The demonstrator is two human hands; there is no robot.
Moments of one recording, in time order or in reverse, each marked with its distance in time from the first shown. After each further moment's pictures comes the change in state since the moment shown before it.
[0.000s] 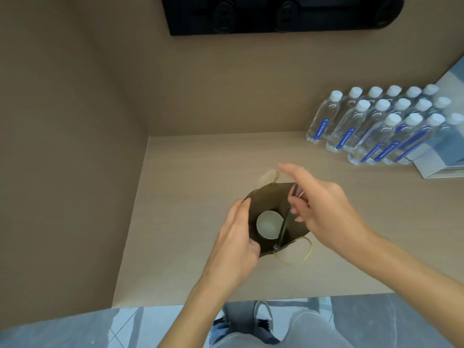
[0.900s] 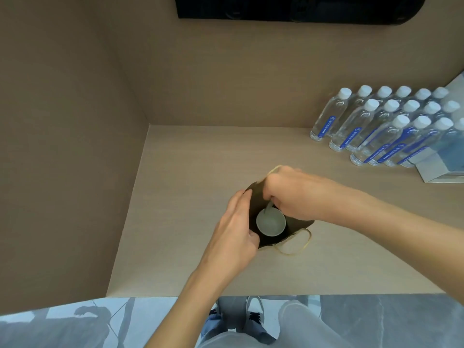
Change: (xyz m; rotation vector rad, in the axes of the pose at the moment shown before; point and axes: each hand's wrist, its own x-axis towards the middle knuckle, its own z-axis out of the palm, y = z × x) left_hand 0.010 -0.004 -0.007 -0.047 -0.029 0.001; right_hand 0.069 -0.035 0.015 -0.647 -0.677 -0.011
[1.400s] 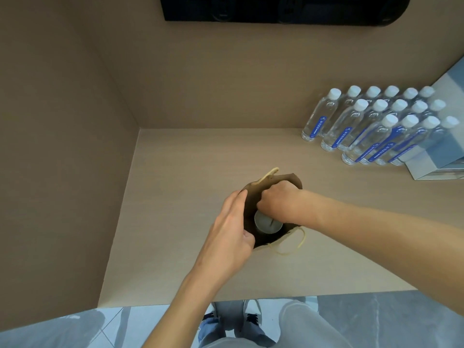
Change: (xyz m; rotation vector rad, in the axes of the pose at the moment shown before) left_hand 0.008 0.003 0.004 0.036 -0.009 -0.034; right_hand 0.054 0.023 0.060 -0.534 -0.326 -0.099
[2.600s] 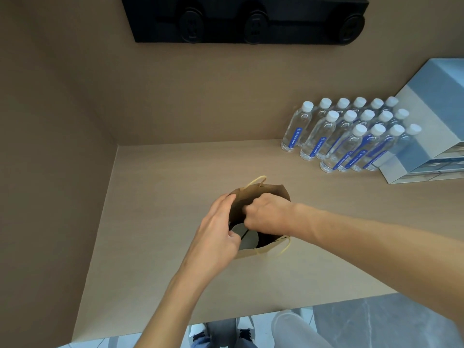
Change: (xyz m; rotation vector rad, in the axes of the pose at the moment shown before) left_hand 0.032 0.013 0.005 -0.027 0.001 0.021; right_hand -0.011 0.019 0.024 -0.120 0.292 -0.118
